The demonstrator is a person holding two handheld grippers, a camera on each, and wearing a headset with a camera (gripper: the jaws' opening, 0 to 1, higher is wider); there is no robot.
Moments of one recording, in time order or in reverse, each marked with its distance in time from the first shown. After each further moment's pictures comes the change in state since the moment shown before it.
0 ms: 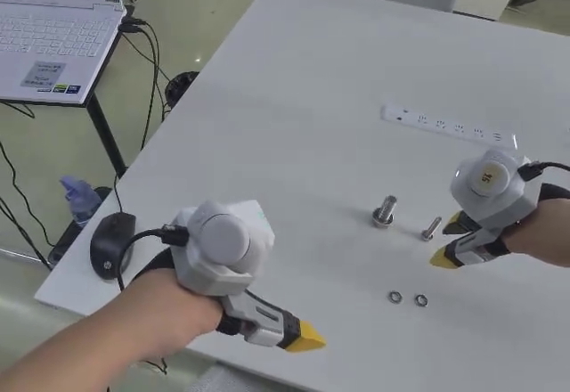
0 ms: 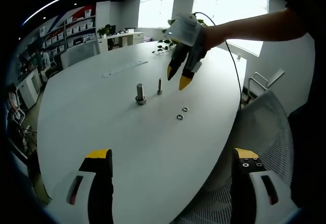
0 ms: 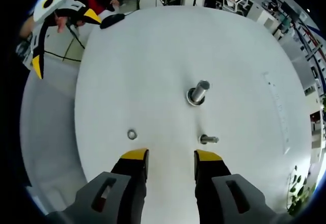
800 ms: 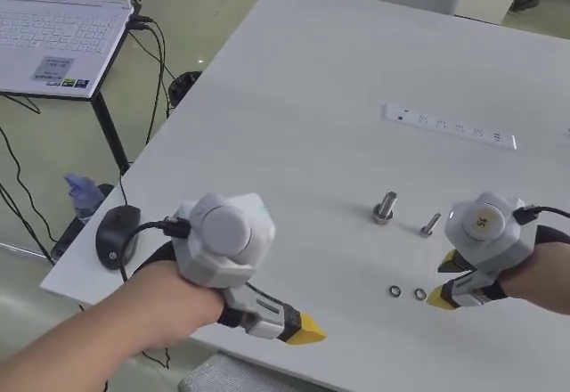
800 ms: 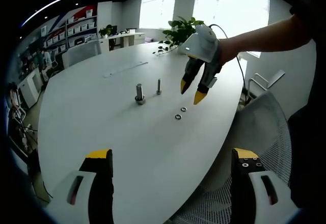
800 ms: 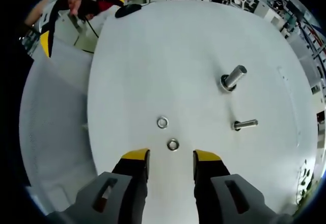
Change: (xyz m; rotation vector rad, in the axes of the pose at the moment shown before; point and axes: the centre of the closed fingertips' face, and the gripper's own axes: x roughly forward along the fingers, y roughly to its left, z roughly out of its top) left arm -0.005 -0.005 -0.002 -0.007 -0.003 0.006; right arm 0.024 0.038 -0.028 -0.005 0.025 0.040
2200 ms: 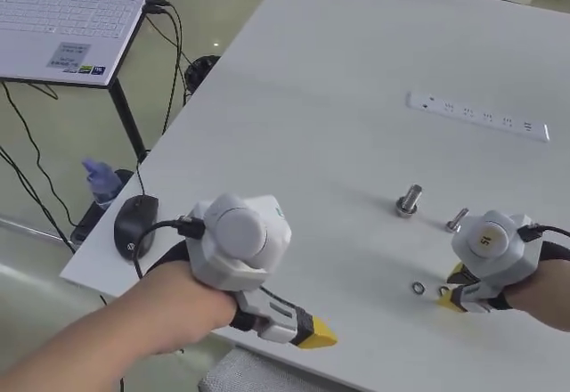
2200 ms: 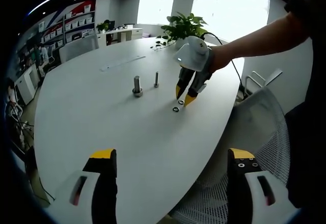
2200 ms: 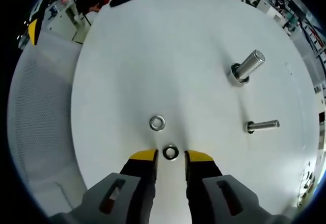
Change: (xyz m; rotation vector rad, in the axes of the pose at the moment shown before) left arm -0.001 0.001 -0.015 -0.016 0.035 -0.034; right arm 0.040 -0.001 -0.005 -0.014 0.033 -0.008
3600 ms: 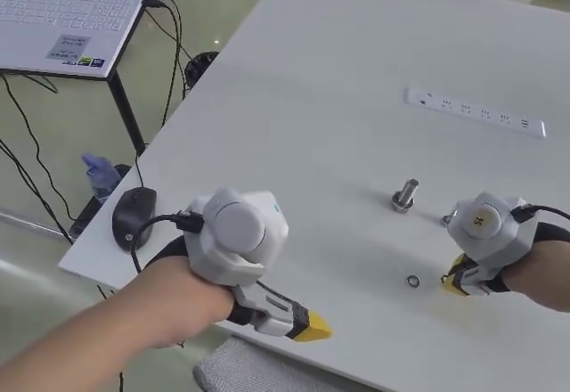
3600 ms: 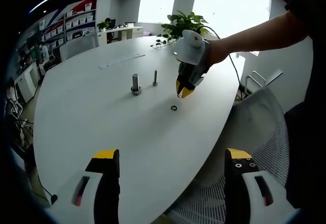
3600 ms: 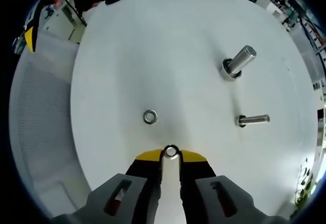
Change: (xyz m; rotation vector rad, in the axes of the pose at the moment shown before) left arm 0.002 -0.006 -0.003 -0.013 0.005 0.002; right arm -0.016 -0.012 -0.009 0.019 0.051 -0.010
